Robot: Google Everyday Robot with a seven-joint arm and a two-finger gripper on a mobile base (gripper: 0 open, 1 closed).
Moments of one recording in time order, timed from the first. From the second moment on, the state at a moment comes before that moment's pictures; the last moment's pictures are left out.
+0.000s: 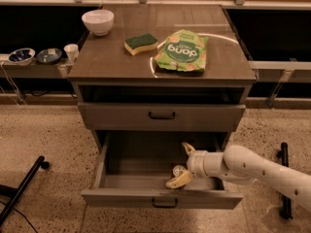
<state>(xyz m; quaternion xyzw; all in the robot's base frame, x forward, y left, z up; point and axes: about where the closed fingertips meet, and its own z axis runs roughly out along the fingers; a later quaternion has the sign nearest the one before) 0.546 -0.083 0.489 -0.48 0.74 0.25 0.40</state>
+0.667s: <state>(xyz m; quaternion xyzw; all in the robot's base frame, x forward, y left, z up) 0.559 -0.092 0.455 -0.47 0.73 0.23 0.43</state>
